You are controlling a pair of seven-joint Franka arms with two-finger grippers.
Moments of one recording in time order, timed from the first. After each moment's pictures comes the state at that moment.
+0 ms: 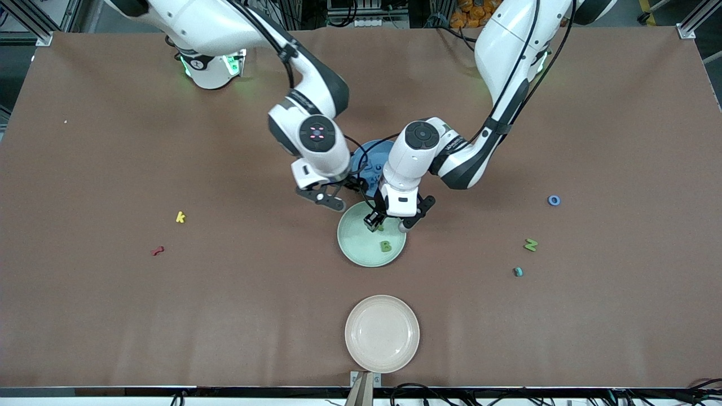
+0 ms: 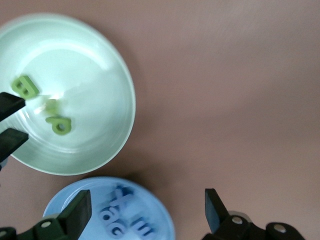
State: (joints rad) left arm -0.51 0.67 -0.22 -1.72 0.20 2.74 -1.66; right arm 0.45 0.55 0.30 -1.64 -0.05 2.14 1.13
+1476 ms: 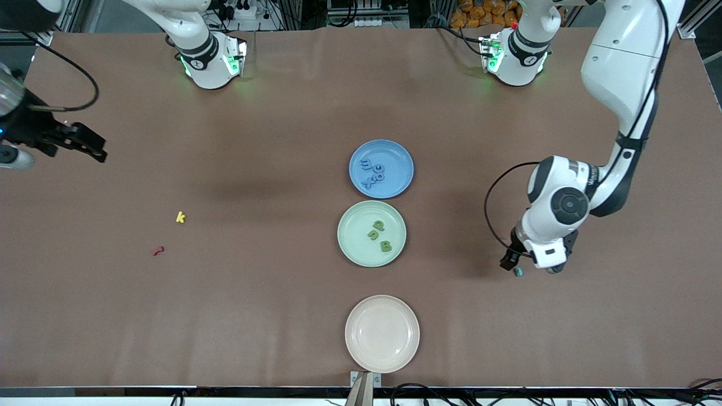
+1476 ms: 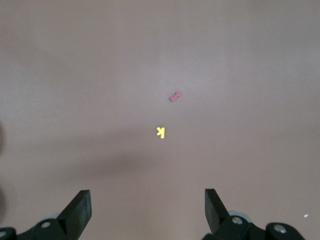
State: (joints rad) left arm -0.03 0.59 -0.19 -1.81 0.22 2.41 -1.36; right arm -0.16 -0.05 0.18 -1.65 -0.05 1.63 0.13
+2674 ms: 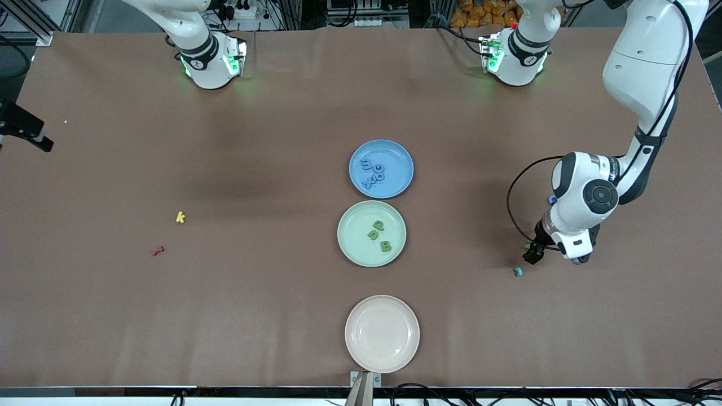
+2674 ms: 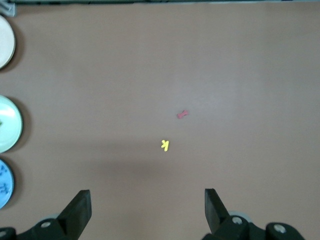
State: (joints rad) left arm 0.10 0.58 -0.19 -1.98 0.22 2.61 -1.28; right arm -0.14 -0.03 0.04 -1.54 0.08 1.60 -0.13
